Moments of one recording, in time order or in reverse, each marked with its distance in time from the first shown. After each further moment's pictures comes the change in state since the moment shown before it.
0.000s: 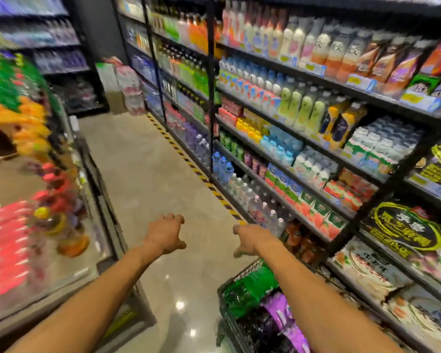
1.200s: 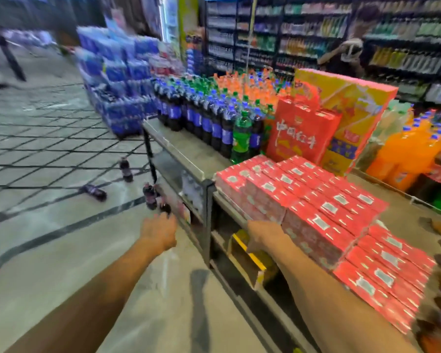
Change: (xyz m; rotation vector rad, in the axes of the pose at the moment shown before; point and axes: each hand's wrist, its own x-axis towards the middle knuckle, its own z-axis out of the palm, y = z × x) left_hand -0.656 -0.443 0.135 -0.276 0.038 -1.577; right_hand -0.152 -0.814 0.106 -0.829 0.068 -1.281
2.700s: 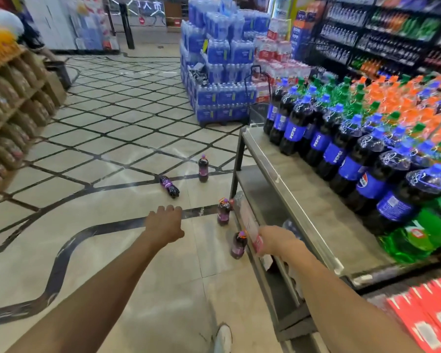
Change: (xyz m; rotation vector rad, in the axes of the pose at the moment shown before) left_hand 0.397 -0.428 0.015 -0.130 -0.072 -0.308; right_hand 0.525 -0.311 -0.194 0.033 -0.116 -0.252
